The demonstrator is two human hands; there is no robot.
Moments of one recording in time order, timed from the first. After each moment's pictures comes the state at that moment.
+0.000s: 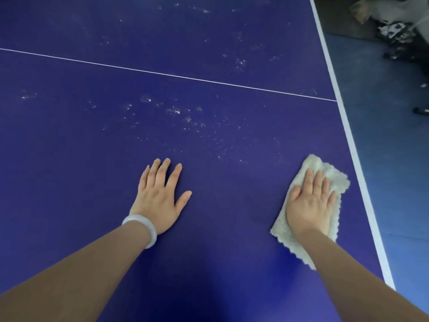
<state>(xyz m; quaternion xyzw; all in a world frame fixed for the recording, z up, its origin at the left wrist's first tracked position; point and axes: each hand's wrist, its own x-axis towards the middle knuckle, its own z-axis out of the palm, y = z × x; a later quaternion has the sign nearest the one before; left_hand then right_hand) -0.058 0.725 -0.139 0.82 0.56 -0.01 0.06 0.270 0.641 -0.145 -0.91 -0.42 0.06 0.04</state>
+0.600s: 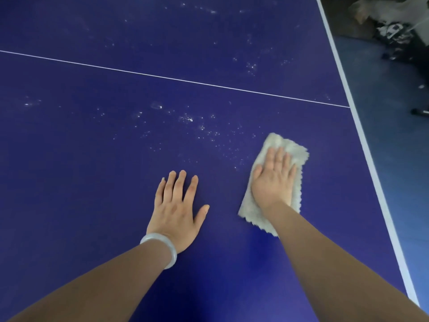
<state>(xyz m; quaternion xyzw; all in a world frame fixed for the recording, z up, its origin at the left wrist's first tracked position) -0.059 0.726 -0.140 0.83 0.55 -0.03 0.06 0.181 0.745 -0.144 -0.87 -0.48 0.07 0.04</state>
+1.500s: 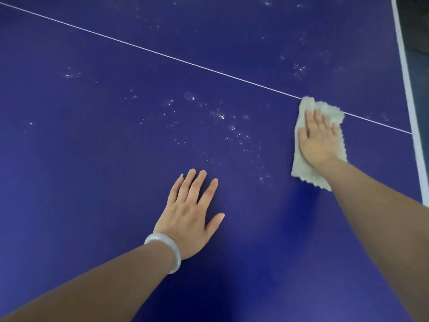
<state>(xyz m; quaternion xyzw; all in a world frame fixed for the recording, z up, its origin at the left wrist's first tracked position) -0.061 0.726 -0.143 0.83 0.56 -0.02 0.05 0.268 0.891 -0.130 -0.77 -0.63 0.05 -0.01</state>
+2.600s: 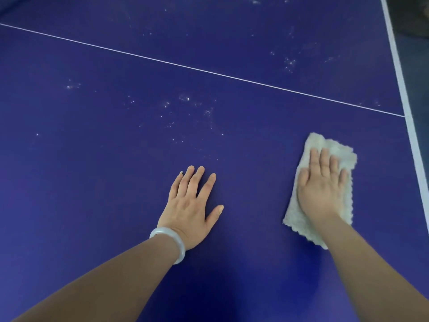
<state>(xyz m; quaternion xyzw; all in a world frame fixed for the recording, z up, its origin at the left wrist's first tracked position) -0.060 0.726 -0.142 0.82 0.57 -0.02 0.07 0.241 0.749 -0.142 -0.85 -0.53 0.06 0.02</state>
